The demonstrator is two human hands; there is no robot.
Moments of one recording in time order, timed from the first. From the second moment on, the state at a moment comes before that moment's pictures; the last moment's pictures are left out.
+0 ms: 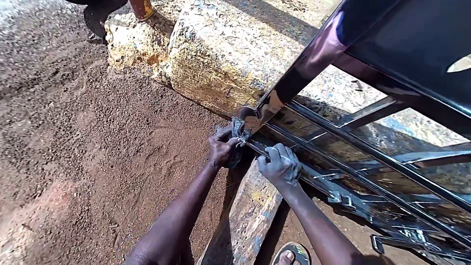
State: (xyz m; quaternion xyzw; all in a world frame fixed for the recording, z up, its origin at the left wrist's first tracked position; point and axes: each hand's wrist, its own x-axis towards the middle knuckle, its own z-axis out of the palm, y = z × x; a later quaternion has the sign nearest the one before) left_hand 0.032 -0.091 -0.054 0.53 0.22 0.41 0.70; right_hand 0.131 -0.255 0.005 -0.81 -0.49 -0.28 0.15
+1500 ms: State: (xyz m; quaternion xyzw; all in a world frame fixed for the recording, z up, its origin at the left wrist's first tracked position) left_hand 0.033 -0.162 0.016 0.36 0.54 0.39 0.66; right_hand 0.143 -0.276 0.005 -0.80 -0.52 -0.26 0.18
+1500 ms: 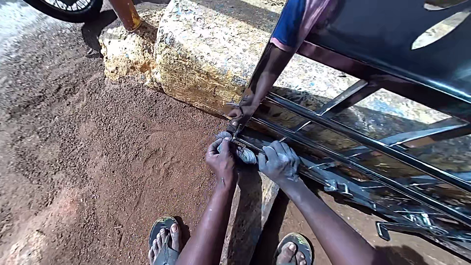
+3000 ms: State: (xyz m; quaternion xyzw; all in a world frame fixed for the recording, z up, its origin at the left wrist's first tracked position) left_hand -0.012 -0.138 0.113 0.67 0.36 0.01 0.64; right_hand 0.089 -0.280 0.085 -0.79 -0.32 0.29 0.43
